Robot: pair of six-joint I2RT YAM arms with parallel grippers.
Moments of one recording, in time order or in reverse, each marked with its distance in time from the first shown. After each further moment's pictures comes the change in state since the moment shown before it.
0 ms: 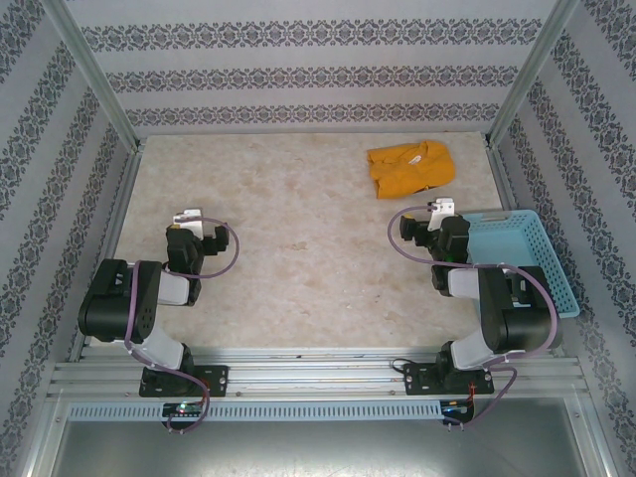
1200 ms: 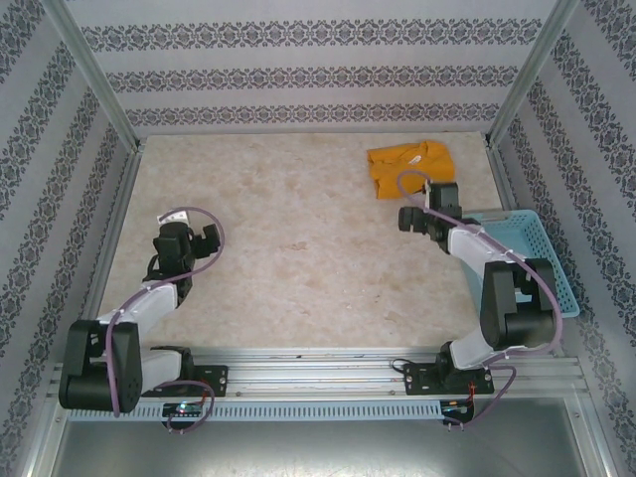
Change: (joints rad) left arm -0.007 -0.360 0.061 -0.624 -0.098 -0.138; right arm 0.047 0.024 0.386 -0.842 0.124 0.070
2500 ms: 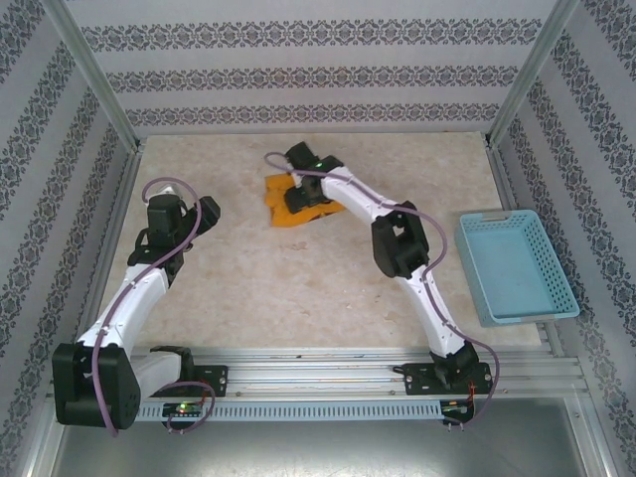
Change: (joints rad) left arm -0.008 -0.120 0.307 -0.441 0.214 -0.438; right arm 0.493 0.978 1.486 -0.814 -0.050 0.031
